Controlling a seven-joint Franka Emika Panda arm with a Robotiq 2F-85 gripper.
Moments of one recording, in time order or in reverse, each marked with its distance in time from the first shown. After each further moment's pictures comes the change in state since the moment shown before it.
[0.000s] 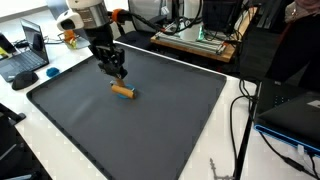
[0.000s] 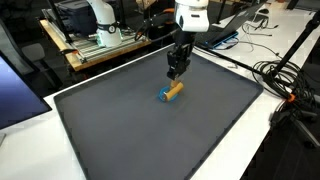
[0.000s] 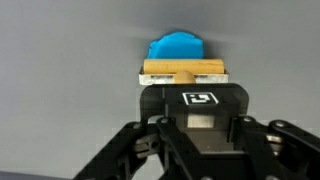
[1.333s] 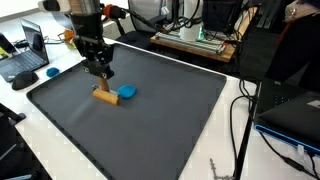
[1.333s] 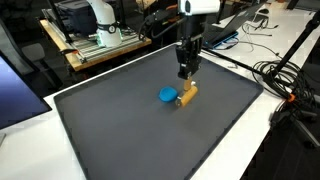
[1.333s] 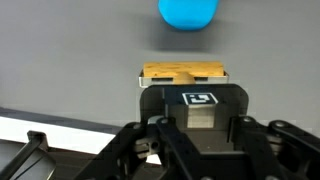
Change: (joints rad) arm -0.003 -0.037 -0.001 -0.015 -0.006 0.184 -0.028
